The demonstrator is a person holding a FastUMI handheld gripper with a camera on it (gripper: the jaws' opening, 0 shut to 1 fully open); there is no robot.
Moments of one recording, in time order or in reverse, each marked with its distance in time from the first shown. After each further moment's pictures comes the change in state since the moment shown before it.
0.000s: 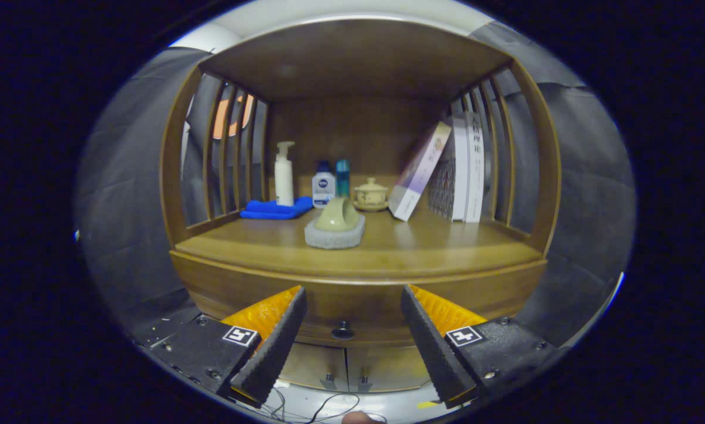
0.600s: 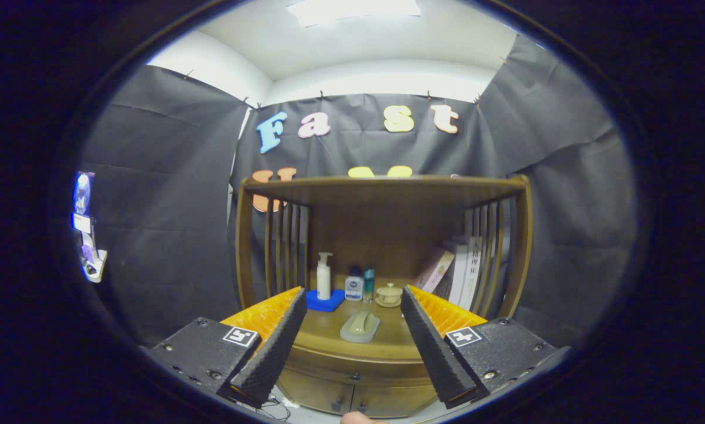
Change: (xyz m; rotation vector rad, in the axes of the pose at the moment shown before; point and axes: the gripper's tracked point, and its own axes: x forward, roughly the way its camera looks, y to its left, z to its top) arm -0.145 0.007 0.200 -0.055 -0.285 0.144
